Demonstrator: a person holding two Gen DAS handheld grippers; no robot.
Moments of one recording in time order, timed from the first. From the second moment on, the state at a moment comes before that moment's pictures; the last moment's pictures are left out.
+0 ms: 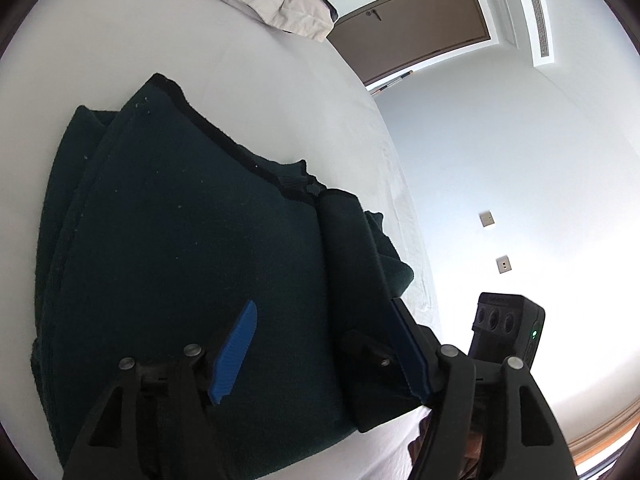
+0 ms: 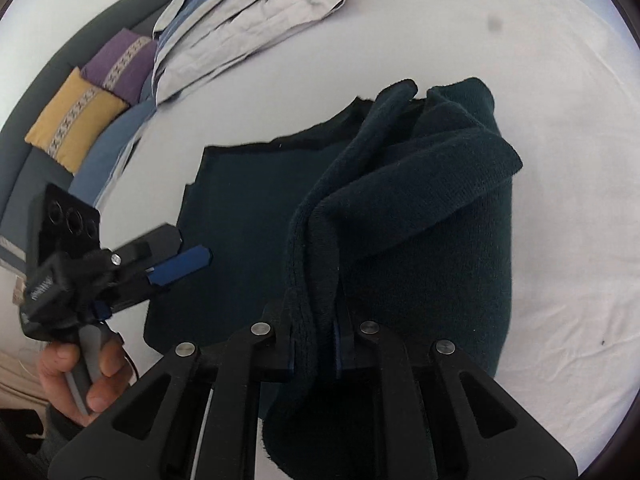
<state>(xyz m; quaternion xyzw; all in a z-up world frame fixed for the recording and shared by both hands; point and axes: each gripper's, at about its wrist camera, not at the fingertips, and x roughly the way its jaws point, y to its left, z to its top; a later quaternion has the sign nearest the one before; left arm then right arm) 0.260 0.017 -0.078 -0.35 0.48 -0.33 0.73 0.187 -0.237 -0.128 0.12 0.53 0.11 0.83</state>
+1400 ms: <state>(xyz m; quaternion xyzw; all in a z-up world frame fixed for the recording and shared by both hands) 0.272 0.007 -0.086 -0.37 0.51 -0.33 0.70 0.093 -0.219 -0.089 0.02 0.44 0.14 0.88</state>
